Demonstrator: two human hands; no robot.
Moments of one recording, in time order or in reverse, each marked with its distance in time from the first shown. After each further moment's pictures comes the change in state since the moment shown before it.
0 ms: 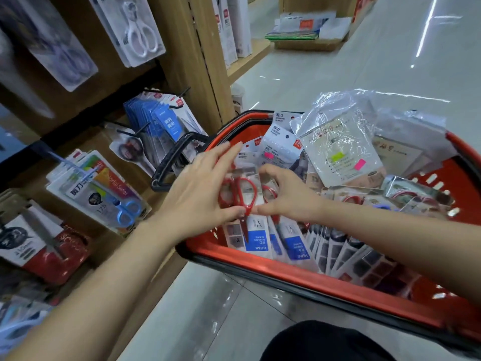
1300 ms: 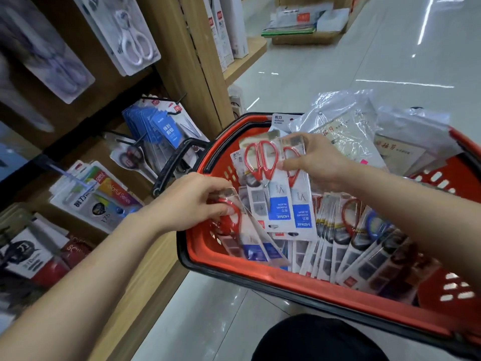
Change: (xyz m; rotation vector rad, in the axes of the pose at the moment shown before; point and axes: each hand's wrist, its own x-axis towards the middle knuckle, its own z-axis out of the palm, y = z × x) left_hand 0.016 -0.026 -0.018 -0.231 -0.322 0.014; right_hand 0.024 -0.015 -0.067 0.448 0.148 0.310
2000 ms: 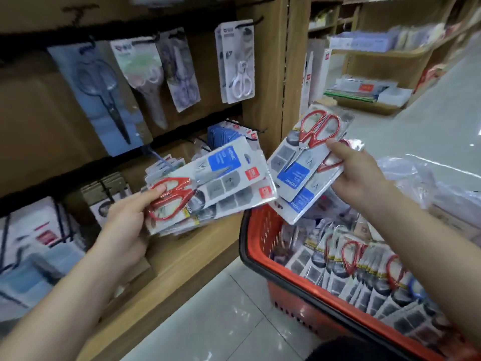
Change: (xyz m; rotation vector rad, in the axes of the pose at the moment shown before) left_hand -0.177 -0.035 -0.018 -1.487 1.018 -0.574; right_hand -0.005 -0.092 0.077 0.714 0.093 -0.027
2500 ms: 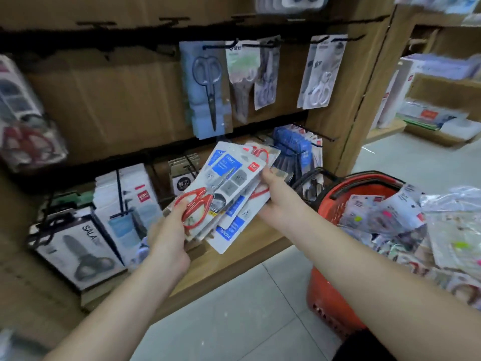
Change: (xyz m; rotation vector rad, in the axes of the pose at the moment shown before) left_hand -0.044 -0.018 -0.088 -0.294 0.430 -0.103; right_hand -0.098 0.169 0.185 -0.010 -0.299 0.513
